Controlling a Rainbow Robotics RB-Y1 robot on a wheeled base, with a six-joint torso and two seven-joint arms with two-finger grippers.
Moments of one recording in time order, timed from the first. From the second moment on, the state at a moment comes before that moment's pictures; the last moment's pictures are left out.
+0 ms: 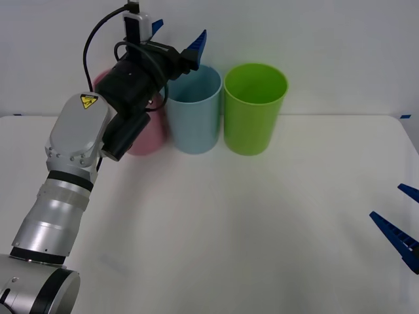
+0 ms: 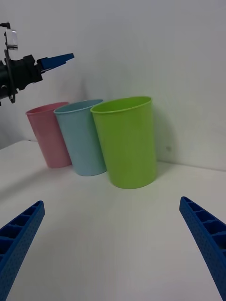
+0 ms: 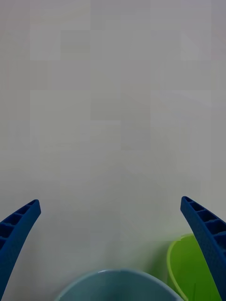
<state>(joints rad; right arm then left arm) 0.35 -0.40 -0.52 -1.66 0.96 -1.22 0.00 -0.66 0.20 -0.03 -1.32 -1.49 -0.30 0.24</state>
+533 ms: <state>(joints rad) 0.35 -0.40 -0.52 -1.66 0.96 -1.22 0.00 -0.54 0.27 -0.05 -1.42 -1.33 -0.30 0.23</state>
